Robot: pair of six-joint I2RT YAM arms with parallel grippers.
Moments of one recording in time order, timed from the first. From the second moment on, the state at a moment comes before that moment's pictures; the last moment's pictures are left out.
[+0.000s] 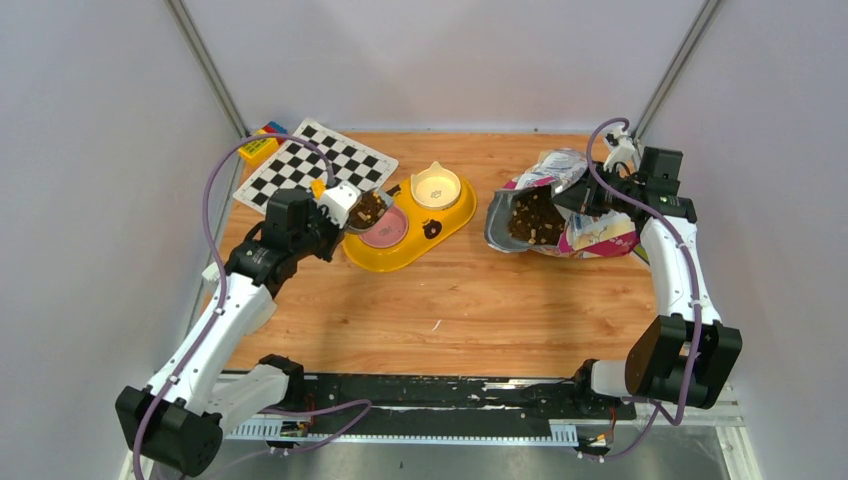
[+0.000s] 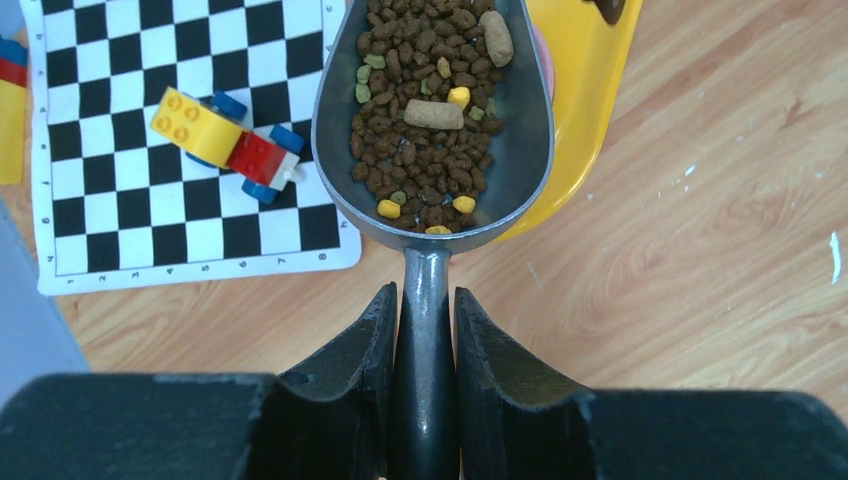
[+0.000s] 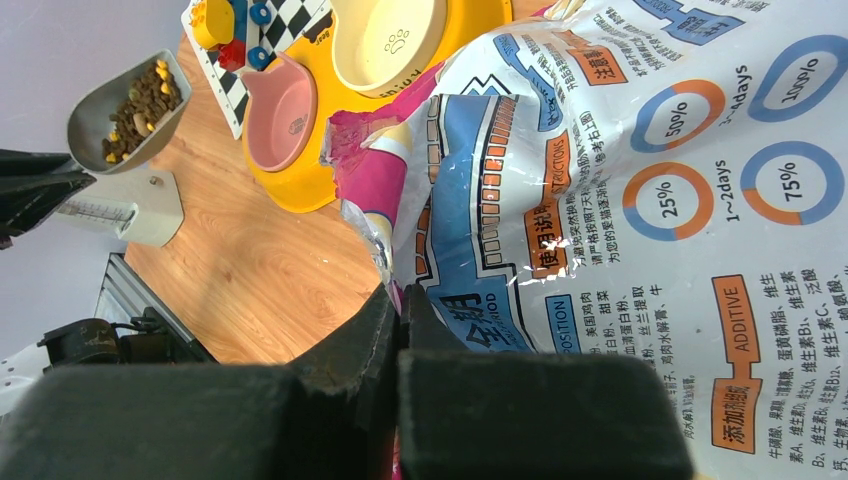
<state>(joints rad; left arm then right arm) -0.33 1.00 0.96 -0.56 0.12 0.33 -0.20 1.34 1.19 -0.54 -0.82 0.12</state>
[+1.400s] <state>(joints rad) -0.33 1.38 1.20 -0.88 0.04 0.42 -0.20 1.32 1.18 -0.53 -0.82 0.11</state>
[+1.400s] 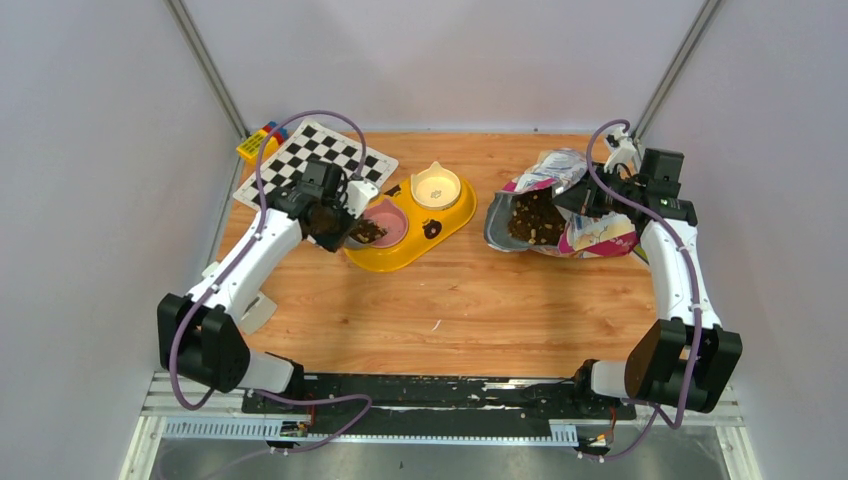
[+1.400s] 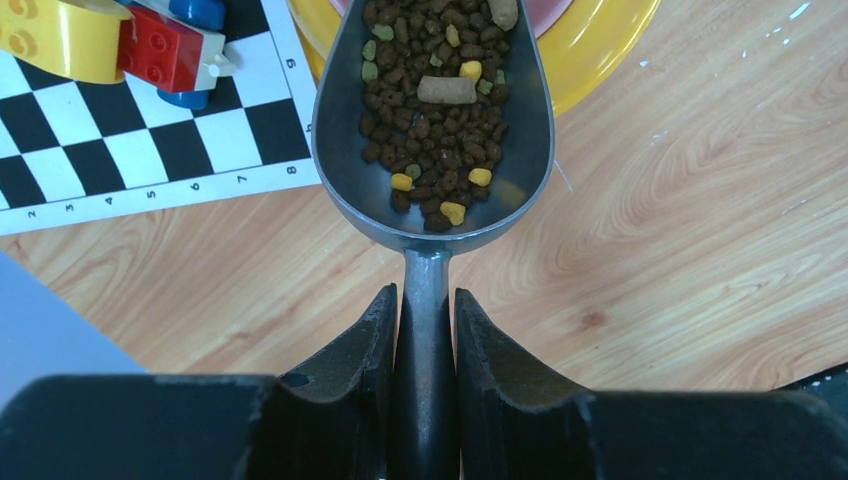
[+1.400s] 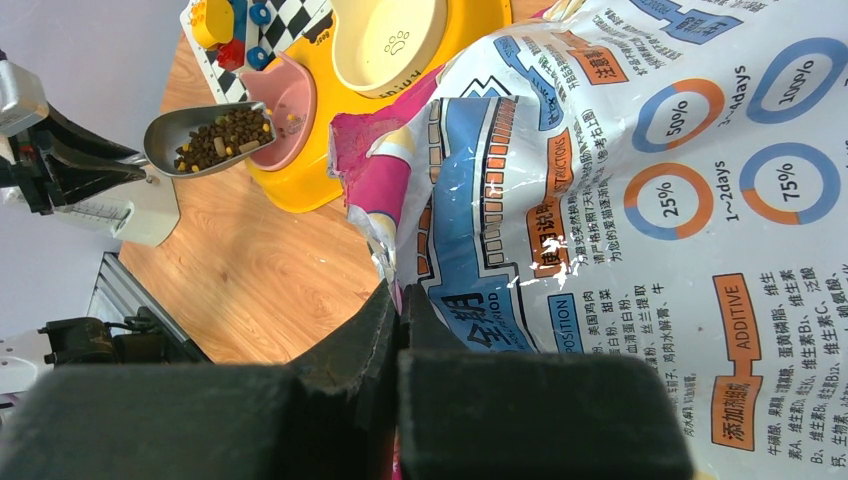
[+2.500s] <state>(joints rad) -0.43 1.79 1.73 -1.25 -0.19 0.42 -0.20 1.32 1.17 -0.53 -0.83 0.11</state>
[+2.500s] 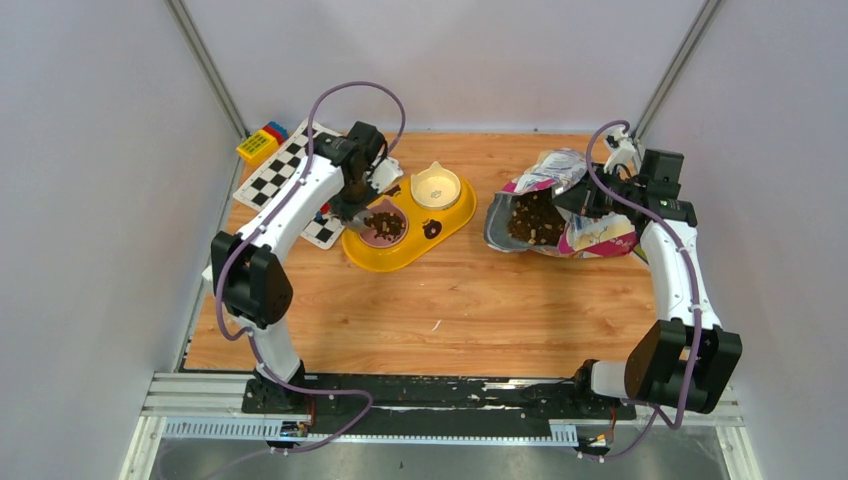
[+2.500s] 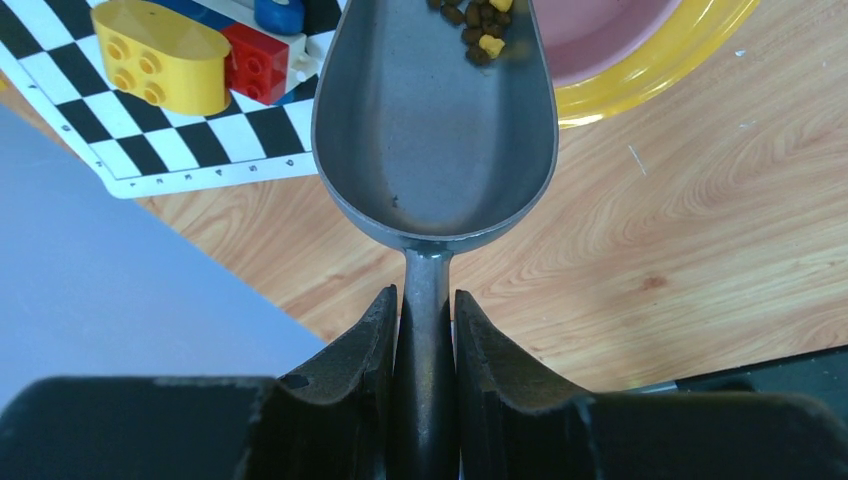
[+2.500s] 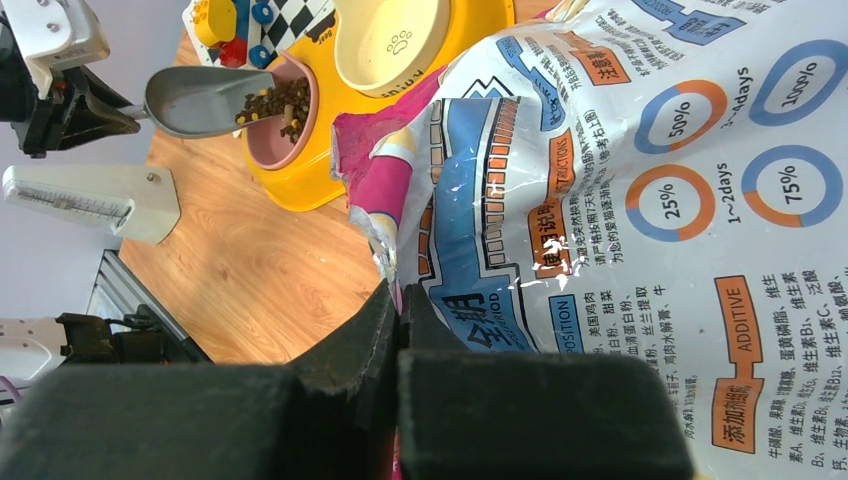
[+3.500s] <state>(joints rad) -0.49 1.87 1.89 -1.44 -0.28 0.43 -0.20 1.31 1.16 -0.52 -0.83 0.10</state>
